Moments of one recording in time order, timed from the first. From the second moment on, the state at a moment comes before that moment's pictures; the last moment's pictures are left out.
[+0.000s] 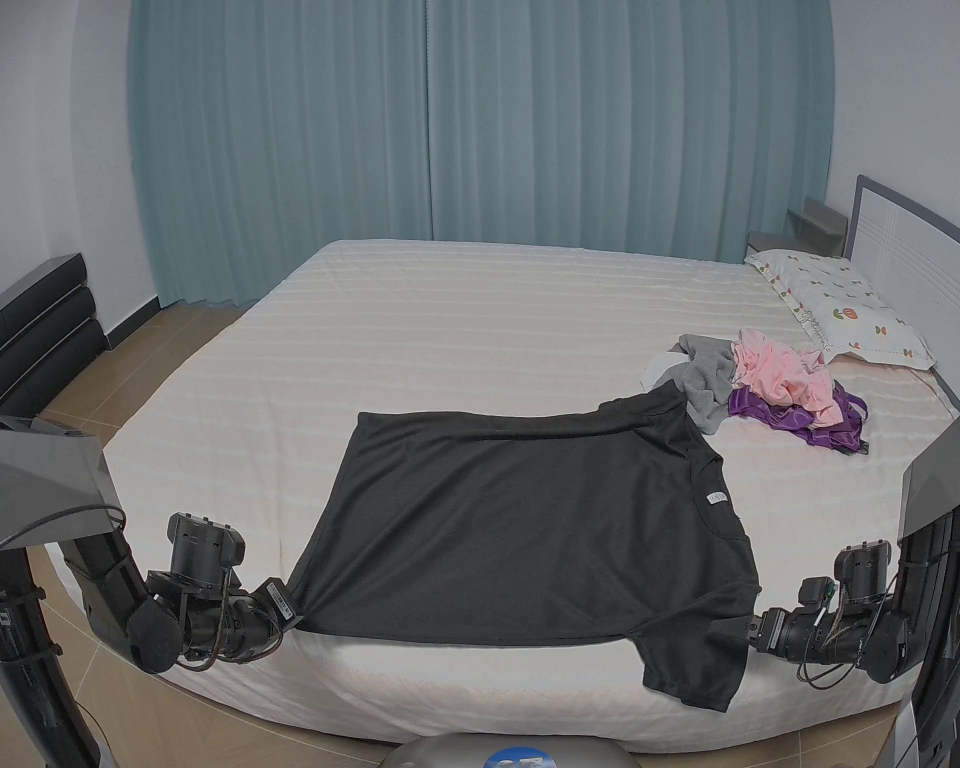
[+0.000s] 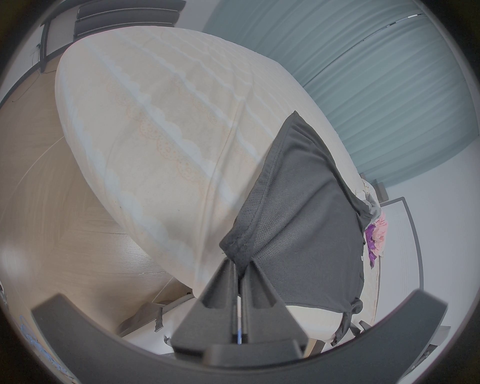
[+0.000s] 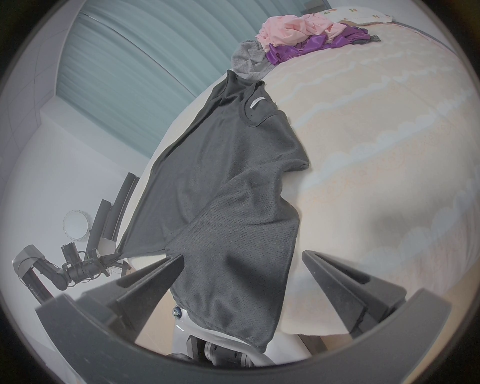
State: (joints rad) left arm -0.19 2.07 -0.34 -0.86 -0.12 -0.87; right arm -0.01 2.25 -0.02 -1.41 0.43 0.45
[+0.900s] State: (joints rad) left arm -0.19 2.07 -0.35 -0.86 -0.12 -0.87; right arm 0.04 2.33 -0.02 -1.50 0.34 0.50
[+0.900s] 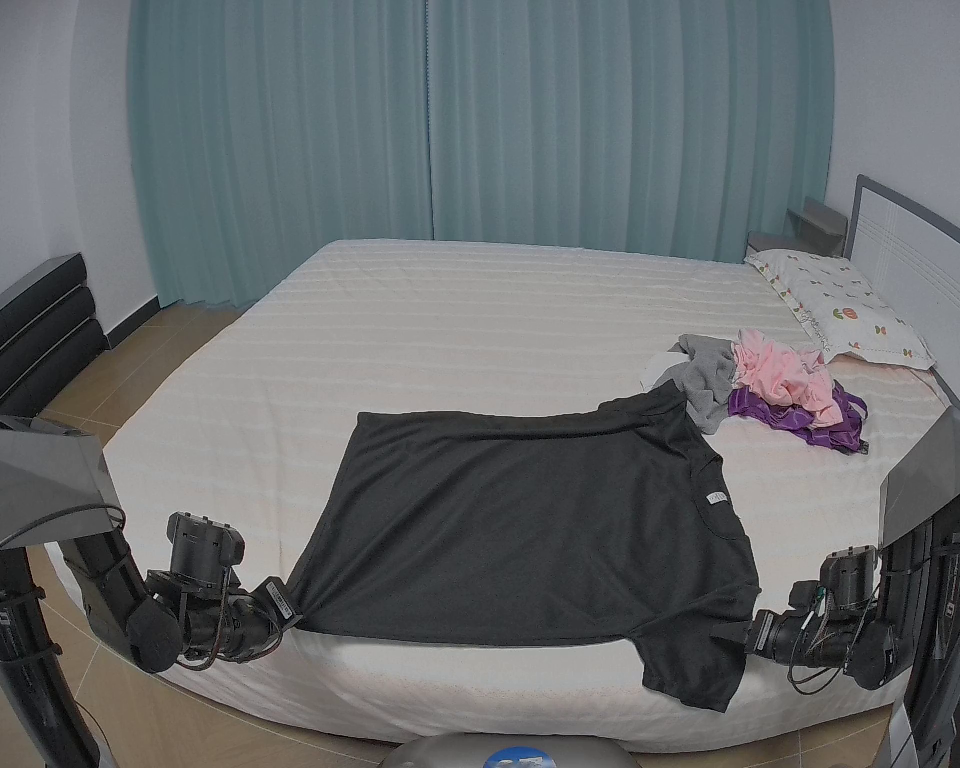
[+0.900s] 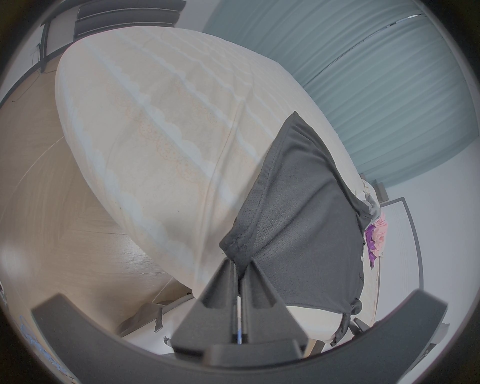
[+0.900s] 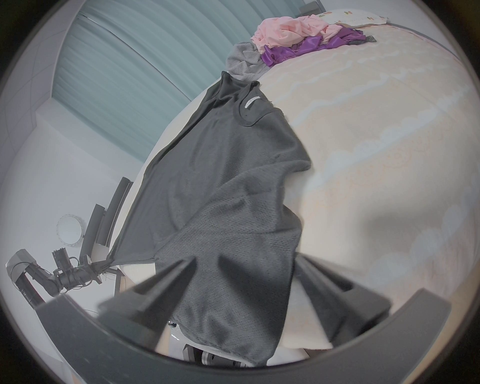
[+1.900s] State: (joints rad) left arm -0.18 2.01 -0.29 -0.86 -0.11 -0.79; right arm -0.08 2.05 -0.02 -1.11 0.47 0.35
